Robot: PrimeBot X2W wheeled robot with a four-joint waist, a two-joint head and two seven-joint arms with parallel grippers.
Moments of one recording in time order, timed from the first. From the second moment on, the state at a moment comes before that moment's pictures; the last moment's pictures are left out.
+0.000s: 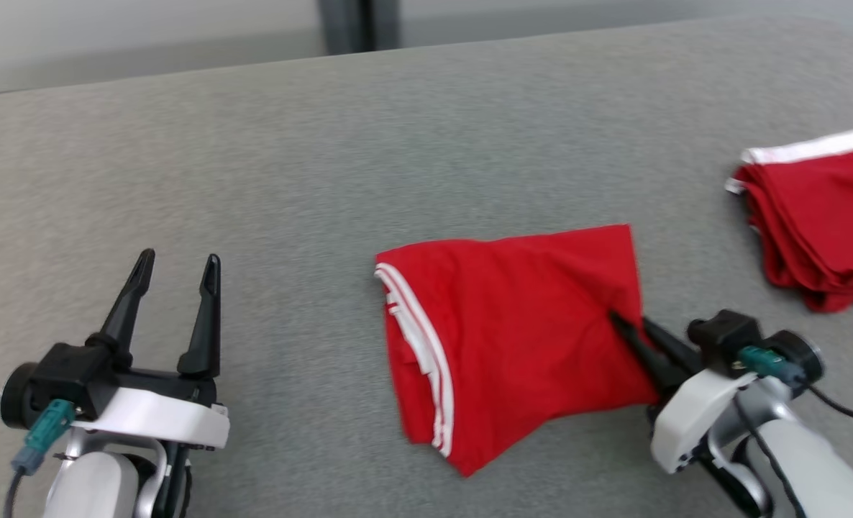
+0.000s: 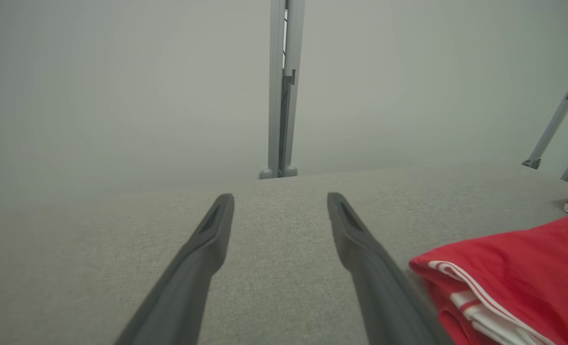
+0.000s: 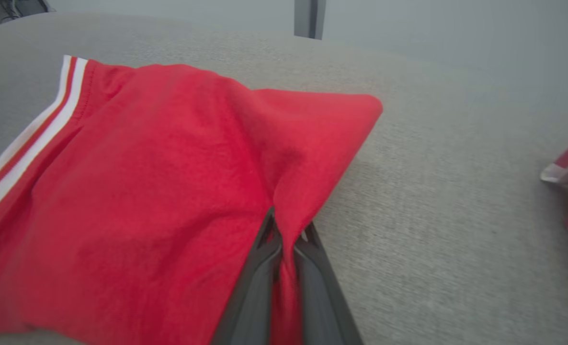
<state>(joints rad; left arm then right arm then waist) -0.15 0.21 -0.11 0.09 -0.30 -0.02 -0.22 -0.34 -0.30 0.48 0.34 0.33 0.13 -0.05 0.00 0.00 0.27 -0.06</state>
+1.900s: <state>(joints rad) -0.30 0.27 -0.19 0.05 -0.30 -0.02 -0.19 -0.82 -0.42 0.21 0.79 0.39 0.13 -0.26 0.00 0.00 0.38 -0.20</state>
